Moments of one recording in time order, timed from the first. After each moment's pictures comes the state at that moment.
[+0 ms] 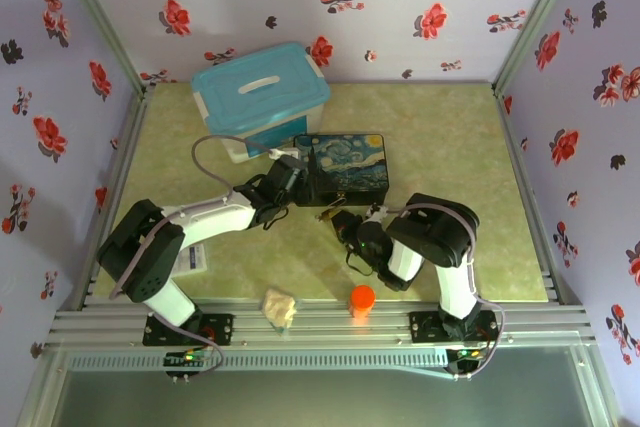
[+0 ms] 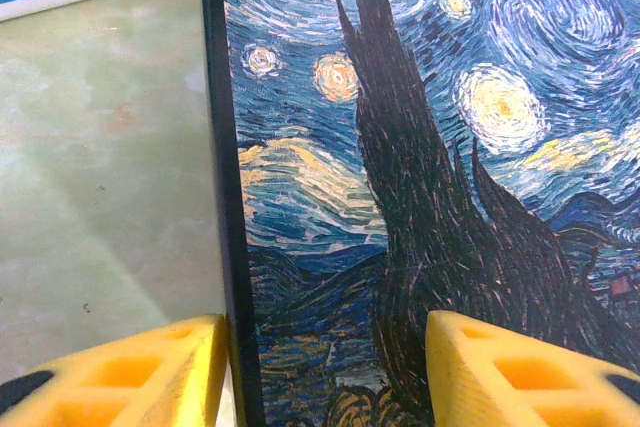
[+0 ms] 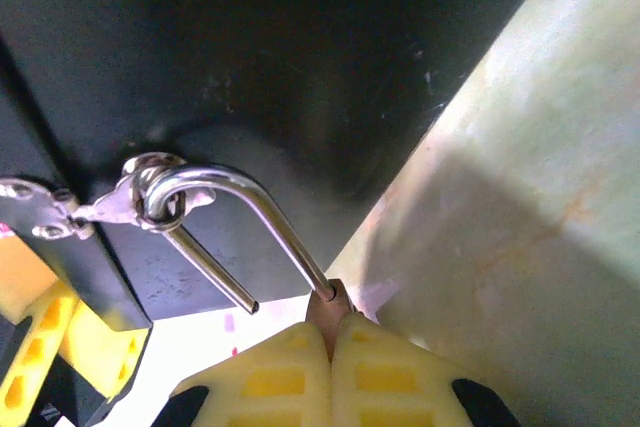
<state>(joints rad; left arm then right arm) -0.78 1.61 0.89 -0.05 -0.24 -0.61 0.90 1.97 0.31 1.35 0.24 1.58</state>
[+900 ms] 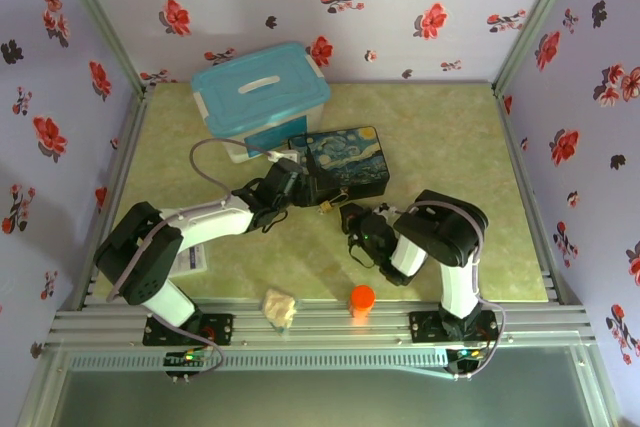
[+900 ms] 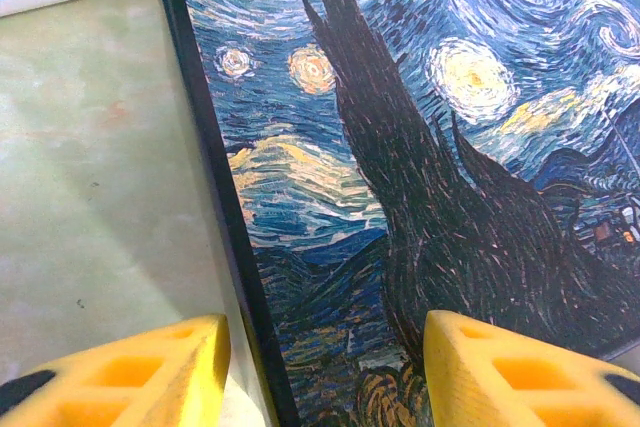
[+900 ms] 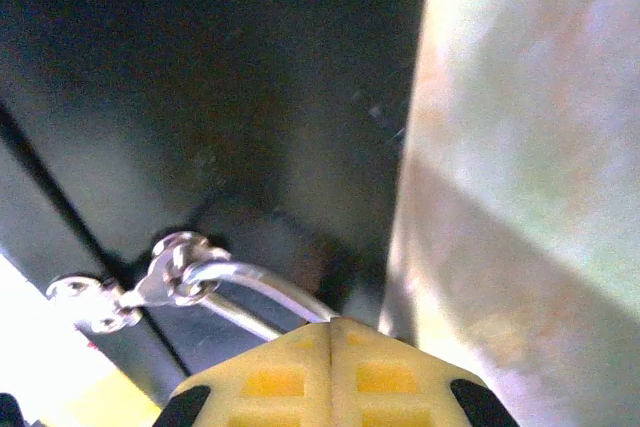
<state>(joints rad) -0.78 1.59 0.85 0.00 -0.24 -0.61 0.84 1.93 0.32 1.30 0.27 1.79</state>
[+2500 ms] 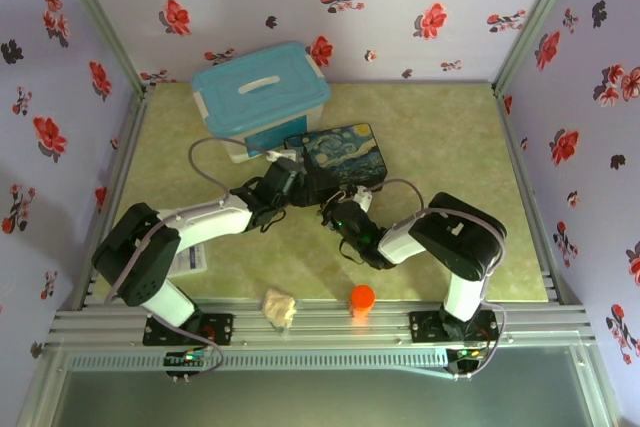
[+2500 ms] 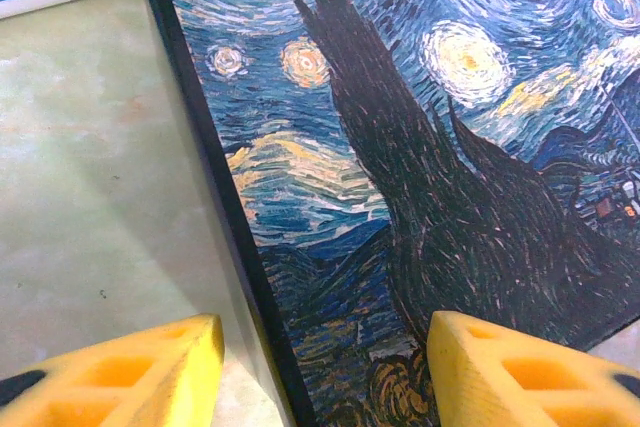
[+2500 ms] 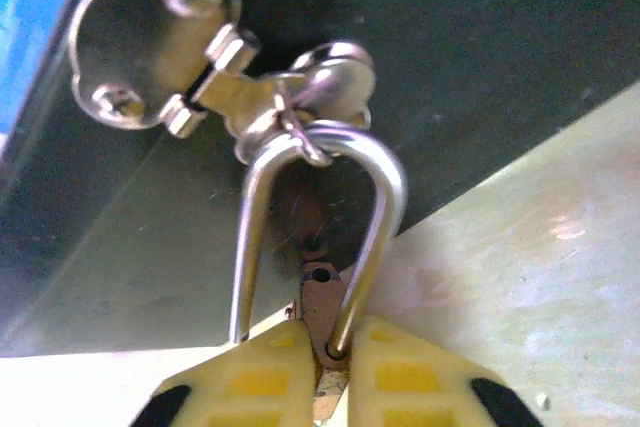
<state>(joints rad) -0.78 1.58 0.86 -0.04 -0.24 -0.60 0.92 1.81 0.53 0.74 0.31 1.16</state>
